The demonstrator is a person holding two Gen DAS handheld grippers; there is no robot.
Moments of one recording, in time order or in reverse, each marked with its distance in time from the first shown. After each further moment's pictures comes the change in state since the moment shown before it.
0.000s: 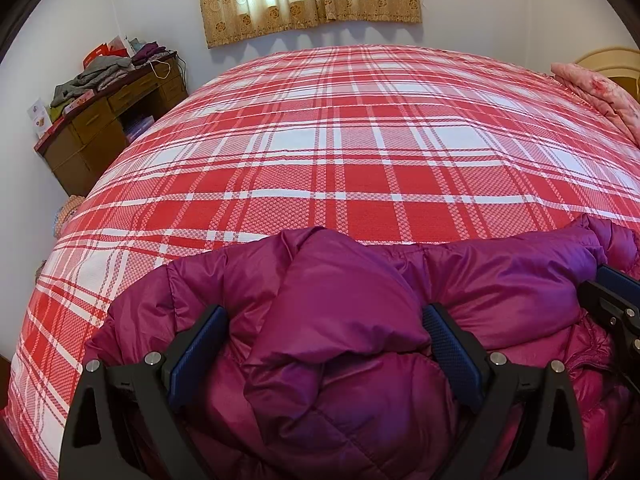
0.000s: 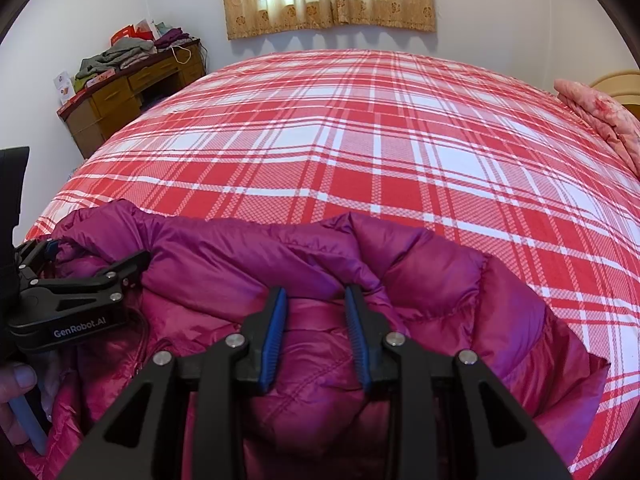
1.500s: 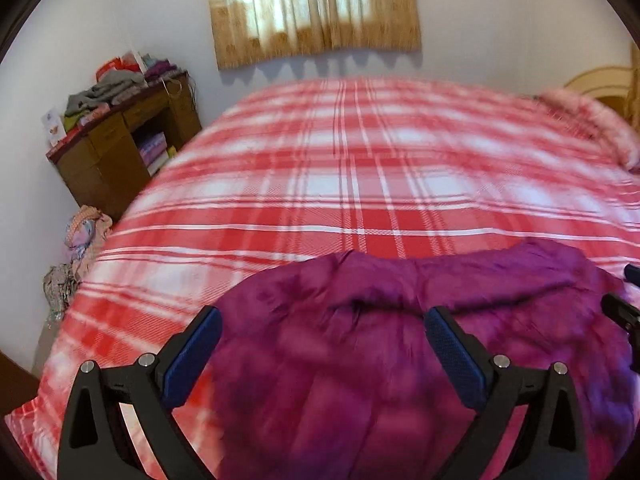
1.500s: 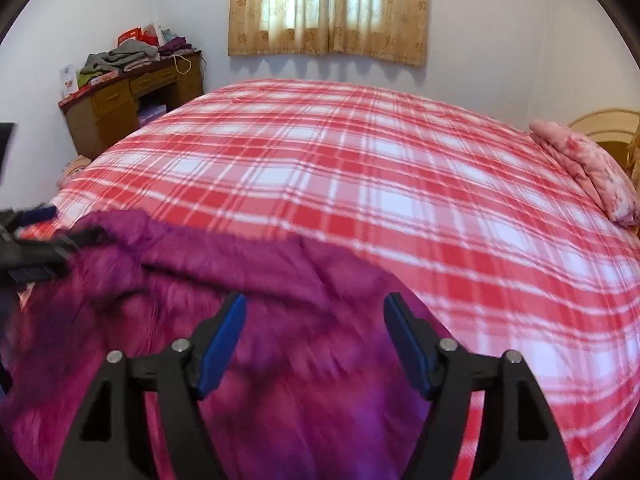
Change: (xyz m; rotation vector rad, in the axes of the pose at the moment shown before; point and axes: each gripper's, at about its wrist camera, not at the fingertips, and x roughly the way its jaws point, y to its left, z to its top) left arm -0.121 0.048 -0.008 -0.011 -0.091 -0.011; right arm -0.094 -0.019 -0.011 -0.071 -0.065 -0.091
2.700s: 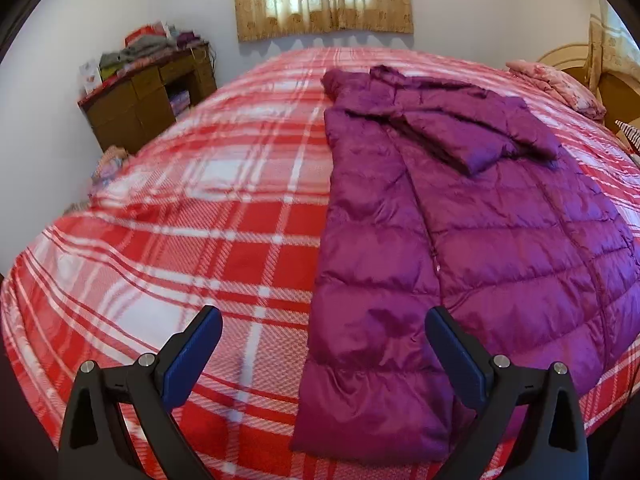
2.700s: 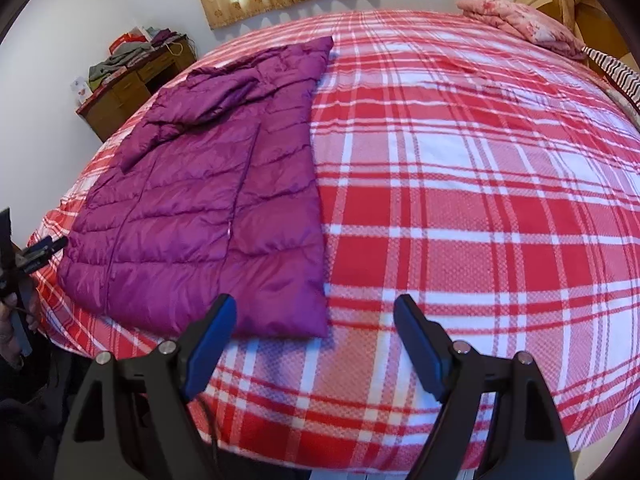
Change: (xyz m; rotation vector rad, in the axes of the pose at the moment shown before) left arm -0.229 0.086 -0.338 -0.027 0.106 -0.033; right arm -0.263 -0.026 -0.328 0.238 0.172 0.116
